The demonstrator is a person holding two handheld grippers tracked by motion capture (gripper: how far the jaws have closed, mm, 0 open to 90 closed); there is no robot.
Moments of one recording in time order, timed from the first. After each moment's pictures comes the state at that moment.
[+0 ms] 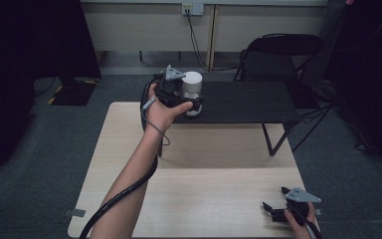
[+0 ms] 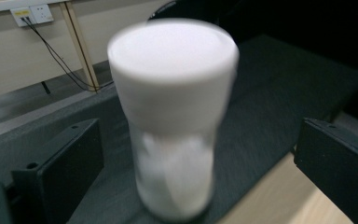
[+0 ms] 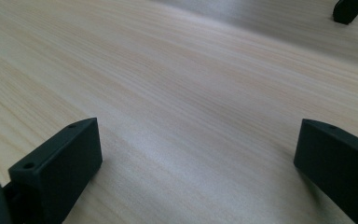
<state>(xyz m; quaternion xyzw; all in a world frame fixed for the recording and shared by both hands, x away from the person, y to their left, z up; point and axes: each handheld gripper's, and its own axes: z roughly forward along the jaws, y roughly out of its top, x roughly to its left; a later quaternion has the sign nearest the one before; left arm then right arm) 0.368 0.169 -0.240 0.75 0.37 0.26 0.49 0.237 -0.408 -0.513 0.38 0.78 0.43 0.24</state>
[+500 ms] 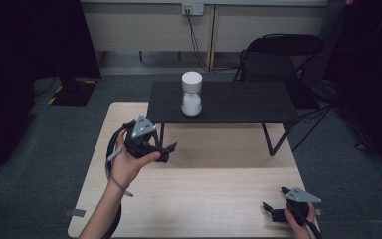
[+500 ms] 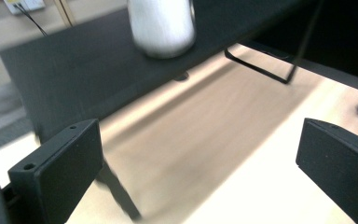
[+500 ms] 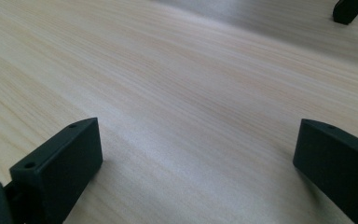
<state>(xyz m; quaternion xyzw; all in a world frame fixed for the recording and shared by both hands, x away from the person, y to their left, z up) 0.269 0.247 -0.320 0.77 0.33 0.26 0.48 0.236 -0.409 -0.513 0.38 0.78 0.43 0.24</state>
